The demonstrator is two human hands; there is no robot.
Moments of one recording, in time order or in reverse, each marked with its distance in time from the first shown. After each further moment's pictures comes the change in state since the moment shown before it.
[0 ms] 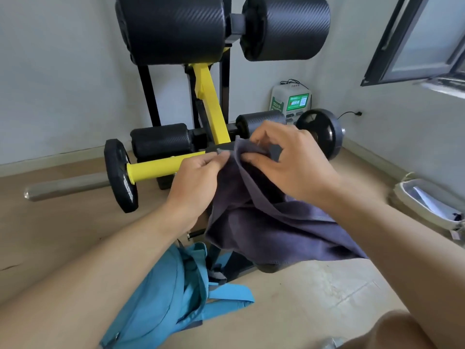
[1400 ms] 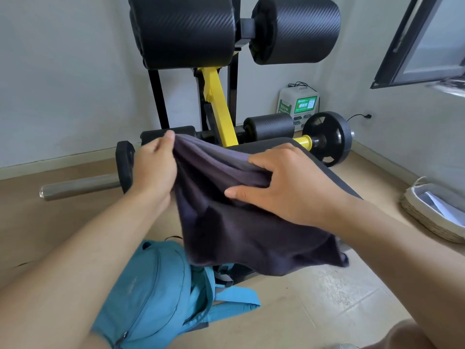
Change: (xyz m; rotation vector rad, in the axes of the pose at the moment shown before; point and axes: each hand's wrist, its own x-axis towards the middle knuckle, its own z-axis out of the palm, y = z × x) left_hand 0.035 -0.006 -0.064 -0.074 0.466 0.029; right_hand -0.012 -0.033 0.001 -0.084 -0.213 -0.057
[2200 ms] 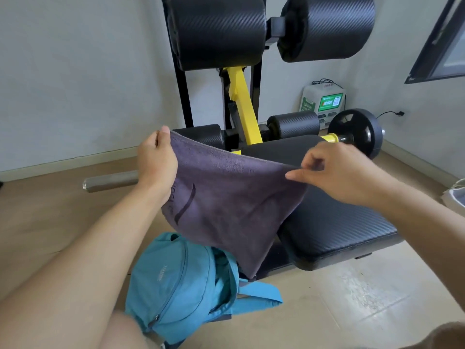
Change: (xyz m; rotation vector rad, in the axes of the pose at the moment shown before) left_hand 0.028 -0.006 -0.048 0.238 0.193 0.191; right_hand 0.001 0.037 -0.006 -0.045 -0.102 0.399
